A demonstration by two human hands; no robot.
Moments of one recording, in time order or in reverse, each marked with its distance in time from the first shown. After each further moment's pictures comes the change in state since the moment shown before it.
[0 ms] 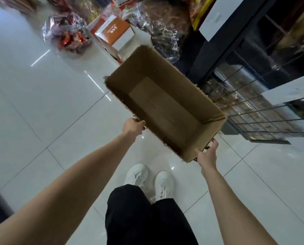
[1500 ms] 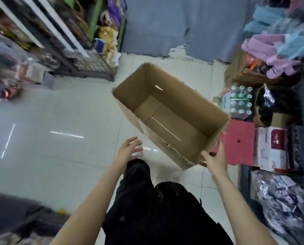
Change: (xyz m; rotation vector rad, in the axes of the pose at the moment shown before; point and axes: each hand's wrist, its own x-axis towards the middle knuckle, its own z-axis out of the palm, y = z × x) left_hand -0.849 -0.376 0.188 0.215 -0.530 0.289; right_hand -0.613 0.556 -0.599 0.397 0.365 0.060
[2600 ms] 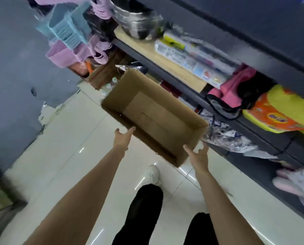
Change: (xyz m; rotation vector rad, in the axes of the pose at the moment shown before) left_hand 0.174 -0.020 0.538 0.946 -0.226 0.113; right_hand 0.190 0.292 -0.187 0.957 0.459 0.630
